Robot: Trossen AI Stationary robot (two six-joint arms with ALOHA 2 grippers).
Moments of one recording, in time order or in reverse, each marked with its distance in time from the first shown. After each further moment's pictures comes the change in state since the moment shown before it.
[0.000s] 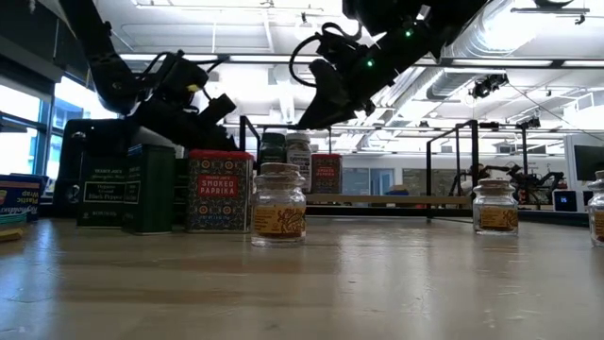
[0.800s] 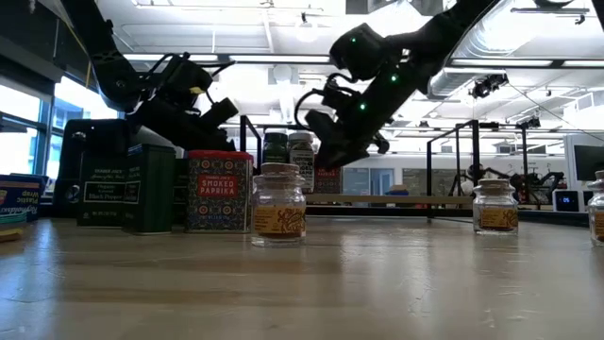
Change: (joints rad) left arm 0.000 0.001 0.021 -0.087 -0.009 -0.010; right arm -0.112 0.119 0.000 -0.049 0.048 0.238
